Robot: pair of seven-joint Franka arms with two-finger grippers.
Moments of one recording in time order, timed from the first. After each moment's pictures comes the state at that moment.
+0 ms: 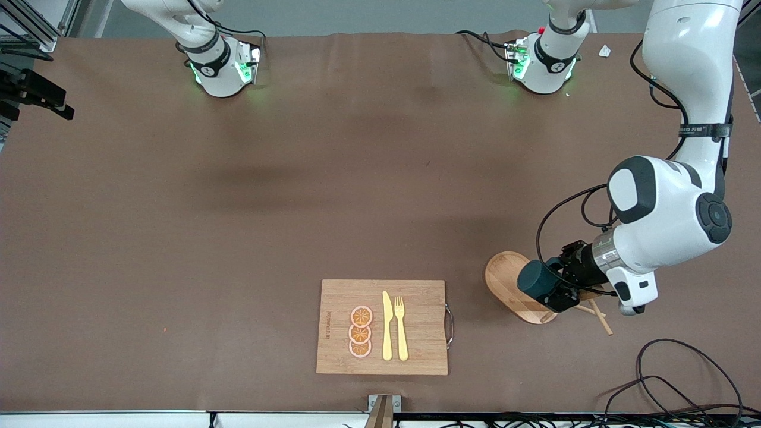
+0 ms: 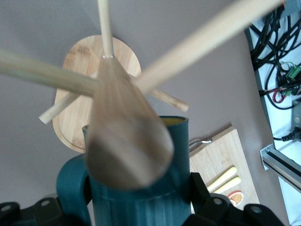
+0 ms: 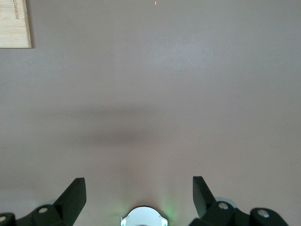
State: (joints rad) left arm -0.04 0.53 -0.15 -1.51 -0.29 2.20 -1.06; right arm -0.02 -0.12 -0.05 -1.57 0.00 1.38 -0.07
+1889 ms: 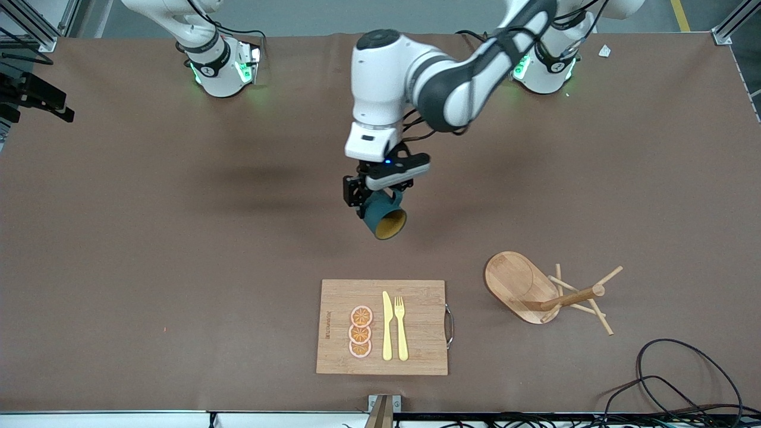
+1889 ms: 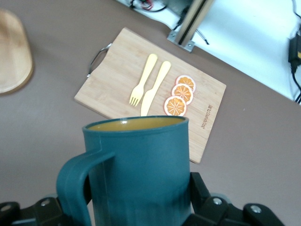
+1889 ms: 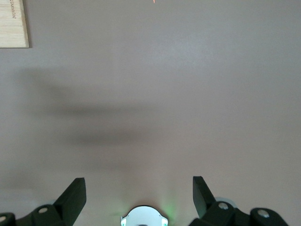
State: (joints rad) left arm -0.56 0.55 -0.40 -1.51 0.82 2.25 -1.76; right arm -0.02 -0.11 -0.05 -1.57 0.00 1.38 -0.07
